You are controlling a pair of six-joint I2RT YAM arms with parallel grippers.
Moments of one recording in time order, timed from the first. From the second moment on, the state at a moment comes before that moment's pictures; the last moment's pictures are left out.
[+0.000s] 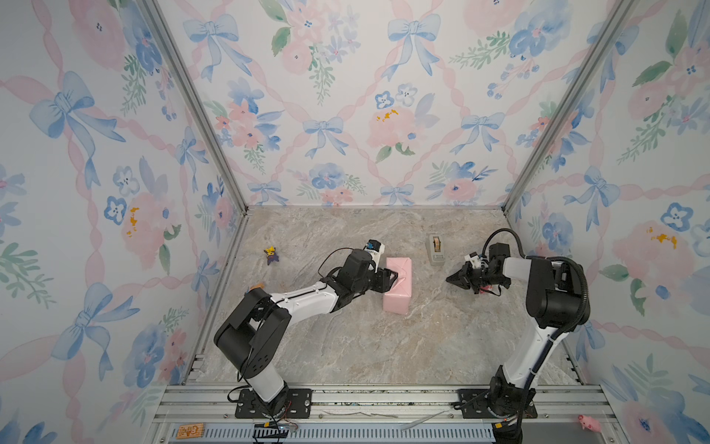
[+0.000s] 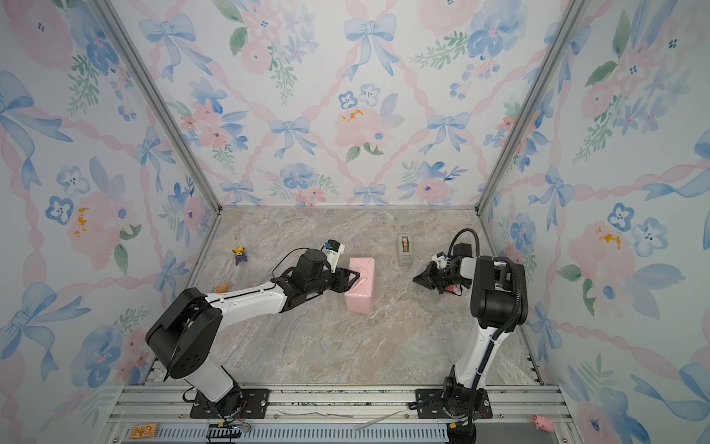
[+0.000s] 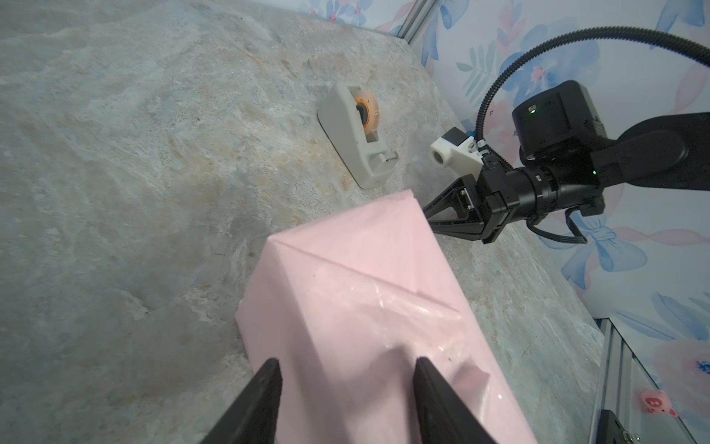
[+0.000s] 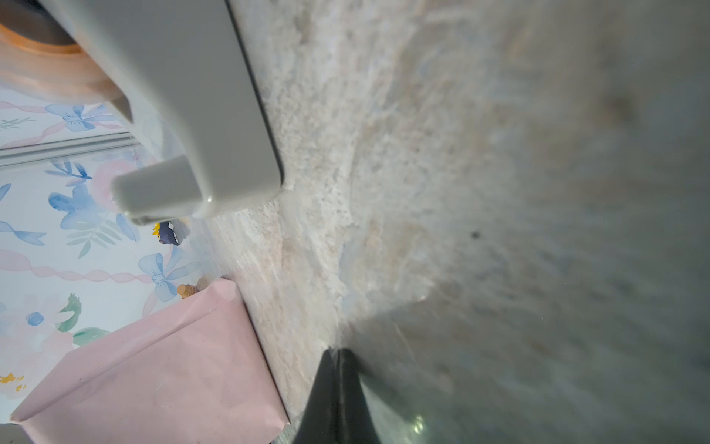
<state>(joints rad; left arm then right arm) -0.69 1.65 0.91 0.20 0.19 -0.44 -0.18 1.97 1.08 -0.44 -0.81 0.39</state>
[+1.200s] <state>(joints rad) -0.69 1.65 0.92 0.20 0.19 -0.43 0.26 1.58 1.49 -1.02 -1.02 -0.25</state>
